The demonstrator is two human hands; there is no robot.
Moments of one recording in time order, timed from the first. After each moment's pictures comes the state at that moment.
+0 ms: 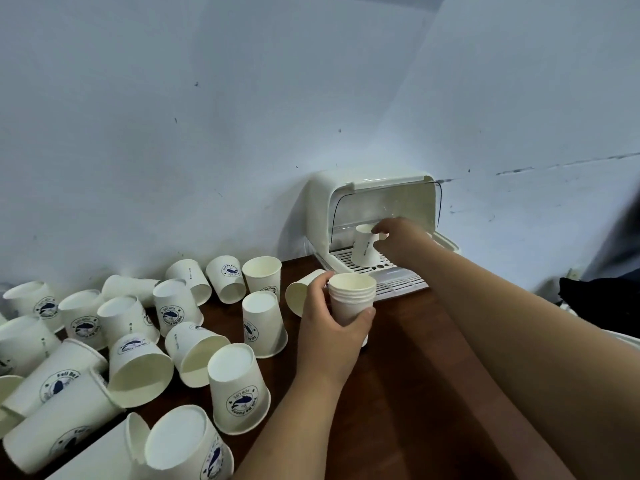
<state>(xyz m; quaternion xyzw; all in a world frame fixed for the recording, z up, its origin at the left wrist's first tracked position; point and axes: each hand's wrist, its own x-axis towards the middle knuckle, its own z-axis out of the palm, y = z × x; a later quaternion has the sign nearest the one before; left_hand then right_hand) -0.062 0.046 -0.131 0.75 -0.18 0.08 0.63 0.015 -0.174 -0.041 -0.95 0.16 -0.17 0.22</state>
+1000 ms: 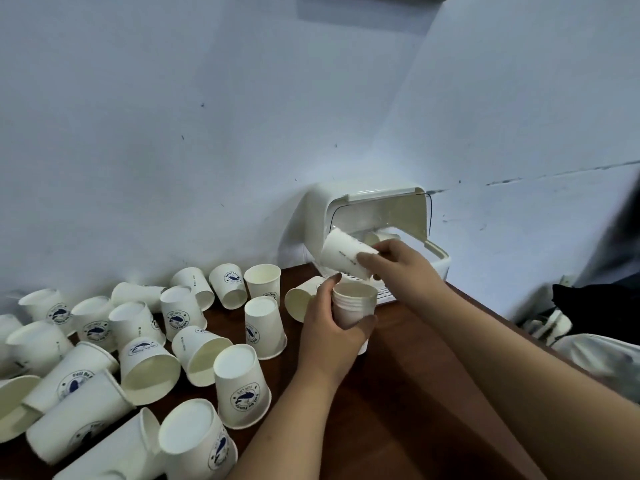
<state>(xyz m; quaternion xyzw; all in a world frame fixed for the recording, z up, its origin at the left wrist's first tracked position) -0.070 0.042 -0.123 0.74 -0.20 0.05 0.64 -0.091 -0.117 -0.035 -0.84 0.12 -0.22 0.48</state>
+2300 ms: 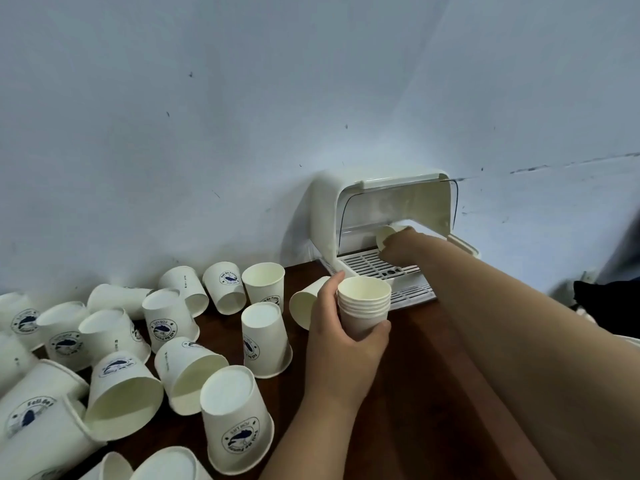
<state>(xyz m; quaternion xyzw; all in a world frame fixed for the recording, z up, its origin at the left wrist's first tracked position) -0.056 0.043 -0.136 0.73 -0.21 0.10 0.65 0.087 -0.196 -0.058 -0.96 0.26 0.05 0.06</state>
